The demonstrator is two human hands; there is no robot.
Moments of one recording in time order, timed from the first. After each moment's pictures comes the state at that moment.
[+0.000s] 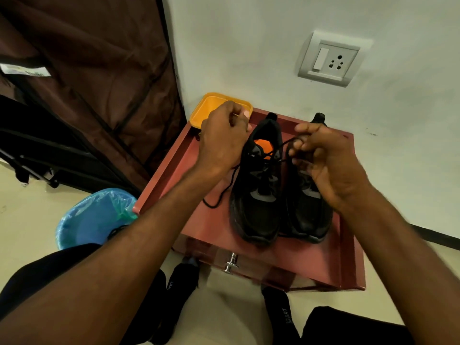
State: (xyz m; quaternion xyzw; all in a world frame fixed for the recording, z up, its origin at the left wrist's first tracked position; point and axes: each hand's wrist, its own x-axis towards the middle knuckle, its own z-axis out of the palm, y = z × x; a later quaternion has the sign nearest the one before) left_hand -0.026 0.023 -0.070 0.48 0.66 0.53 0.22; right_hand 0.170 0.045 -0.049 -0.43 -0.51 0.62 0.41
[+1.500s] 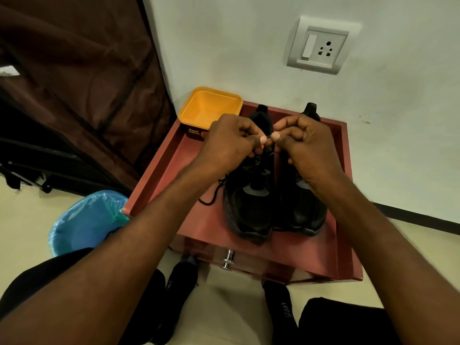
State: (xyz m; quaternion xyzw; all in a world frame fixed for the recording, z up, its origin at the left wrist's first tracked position) left_hand -0.010 0.027 -0.078 0.56 0.62 0.43 0.34; right_hand 0.165 0.054 -0.070 -0.46 -0.66 0.43 0.41
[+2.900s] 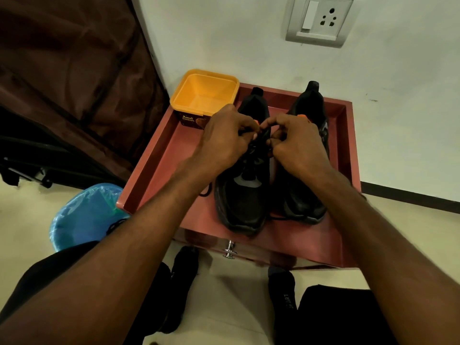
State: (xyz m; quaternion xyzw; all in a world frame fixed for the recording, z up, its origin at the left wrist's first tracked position) left_hand -0.010 0.040 -0.113 0.67 0.65 0.31 0.15; right_hand 0.159 0.066 -0.104 -0.52 -0.77 0.27 0.25
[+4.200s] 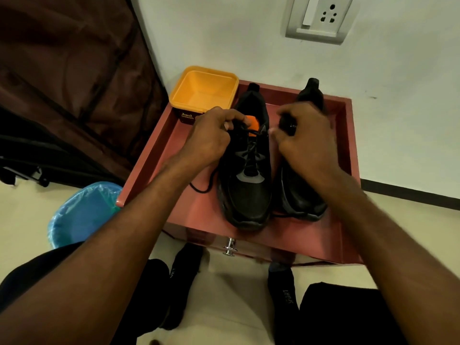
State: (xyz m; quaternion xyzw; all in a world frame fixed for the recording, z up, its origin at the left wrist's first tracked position) left_hand -0.036 0.040 -0.122 0.60 0.66 0.35 0.28; right_hand 0.166 0.061 -0.098 -0.56 -0.76 0.17 0.28
